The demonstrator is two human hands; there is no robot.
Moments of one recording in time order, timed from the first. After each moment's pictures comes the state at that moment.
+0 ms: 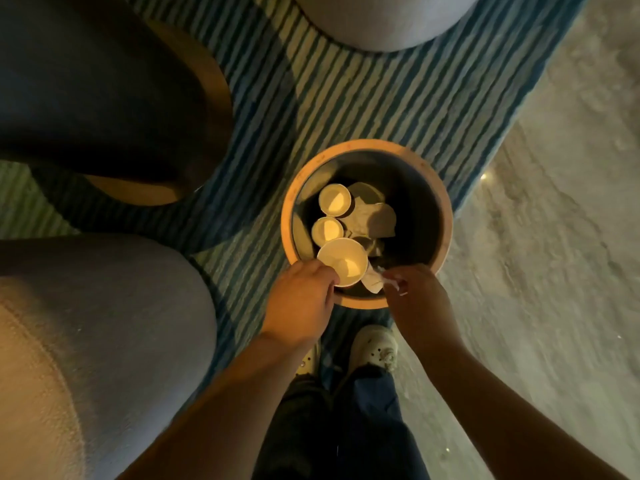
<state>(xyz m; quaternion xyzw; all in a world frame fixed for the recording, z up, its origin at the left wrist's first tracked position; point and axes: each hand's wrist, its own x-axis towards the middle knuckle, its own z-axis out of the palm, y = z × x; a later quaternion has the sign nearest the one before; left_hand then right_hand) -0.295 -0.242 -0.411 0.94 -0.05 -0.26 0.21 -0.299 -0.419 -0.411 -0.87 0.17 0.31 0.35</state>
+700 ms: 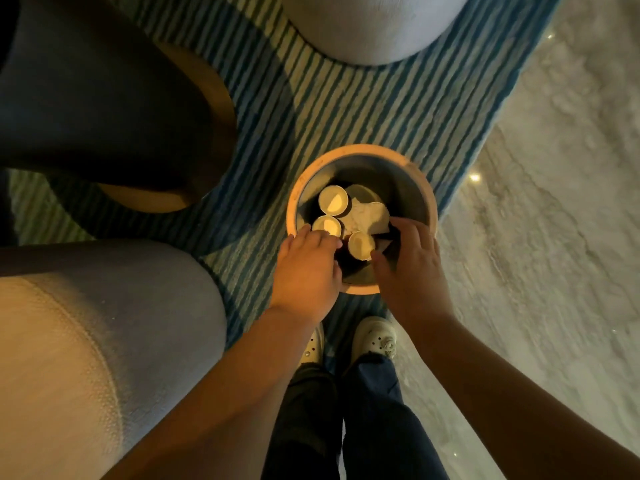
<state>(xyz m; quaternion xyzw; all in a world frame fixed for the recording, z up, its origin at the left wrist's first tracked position) -0.270 -0.249 -0.354 0.94 -0.03 -0.28 0.17 -0.279 -0.397 -0.343 -0.92 0.14 0.20 0.32</state>
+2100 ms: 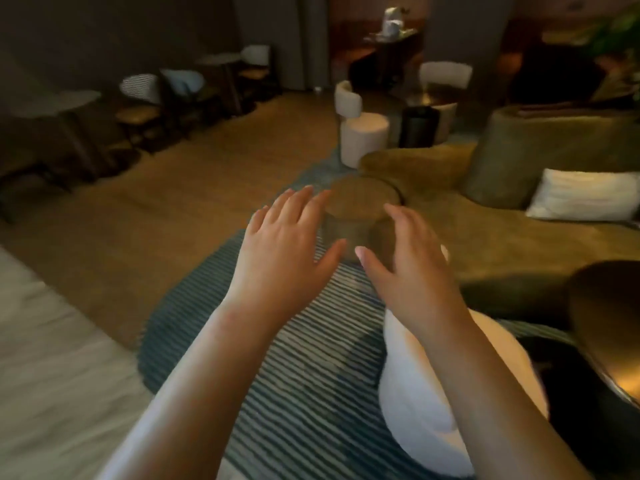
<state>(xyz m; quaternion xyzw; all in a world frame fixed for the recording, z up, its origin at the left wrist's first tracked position) -0.961 -0.001 0.370 0.77 0.60 0.20 -0.07 -0.799 -0.003 0.343 -0.61 -0.71 0.11 0.34</state>
